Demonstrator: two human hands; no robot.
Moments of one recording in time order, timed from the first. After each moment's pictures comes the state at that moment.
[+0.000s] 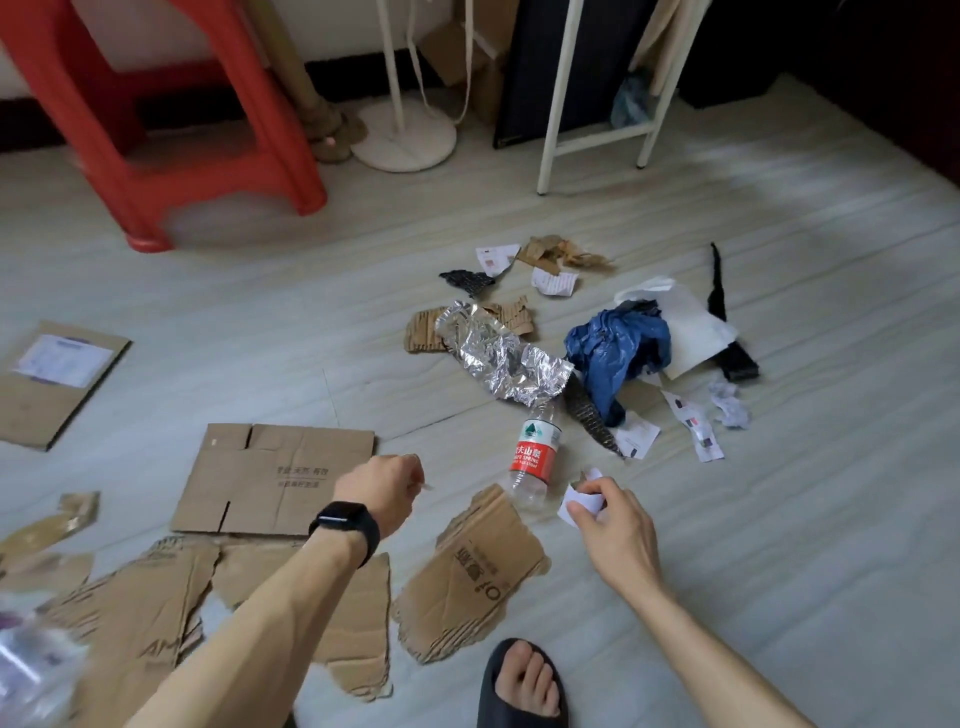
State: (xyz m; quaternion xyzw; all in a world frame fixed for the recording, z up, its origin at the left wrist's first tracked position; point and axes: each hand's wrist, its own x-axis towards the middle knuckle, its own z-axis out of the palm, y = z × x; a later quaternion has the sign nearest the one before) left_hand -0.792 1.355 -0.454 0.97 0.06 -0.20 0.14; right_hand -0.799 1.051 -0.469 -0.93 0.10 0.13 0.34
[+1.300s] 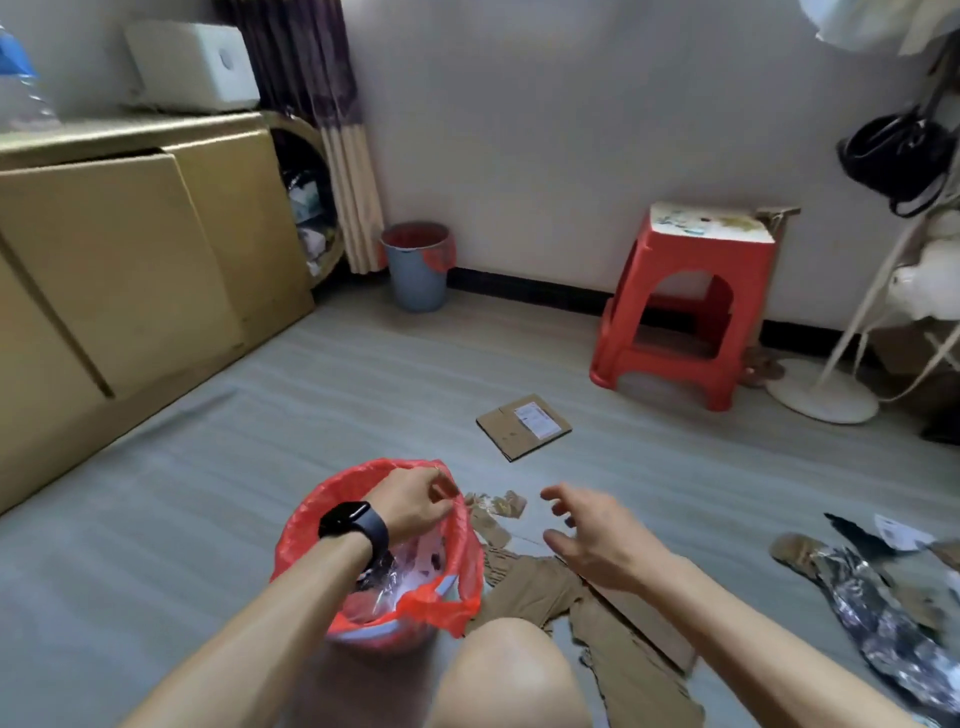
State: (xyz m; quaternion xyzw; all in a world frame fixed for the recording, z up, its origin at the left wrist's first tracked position) left_hand -1.151 1.650 -0.226 0.89 0.37 -0.01 0.26; right_hand -0.961 1.468 -0.226 -0.80 -0.54 0.20 0.15
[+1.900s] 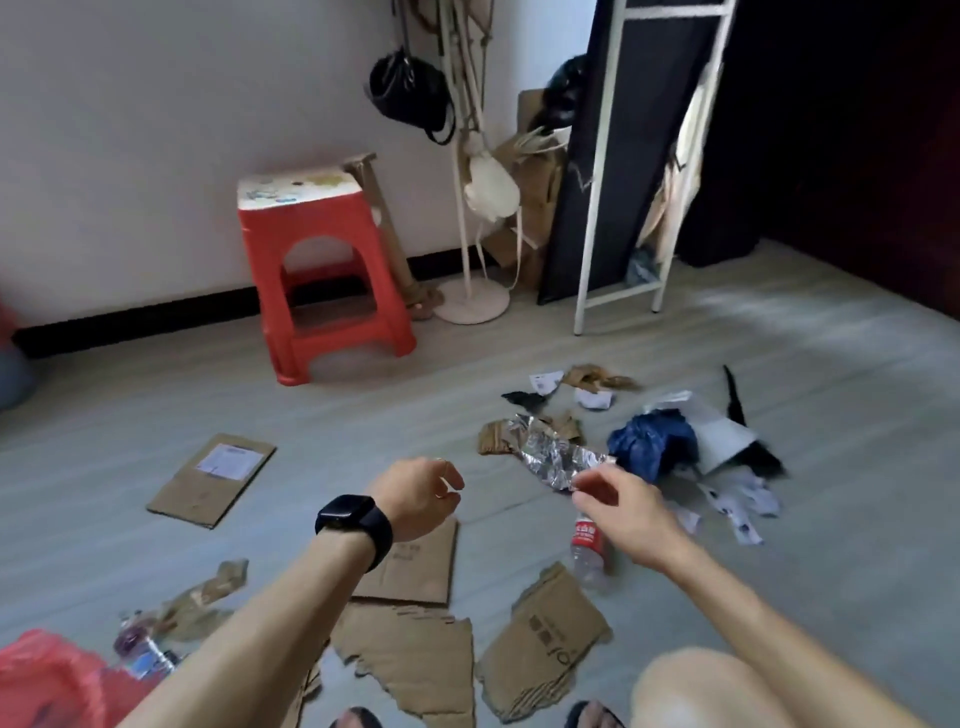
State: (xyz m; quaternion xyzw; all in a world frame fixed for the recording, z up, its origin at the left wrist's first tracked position) left_hand -0.863 1.416 -0.234 0.97 0.03 -0.13 0.22; right_hand -0.832 1.140 -0.245 -0.90 -0.09 0.13 0.41
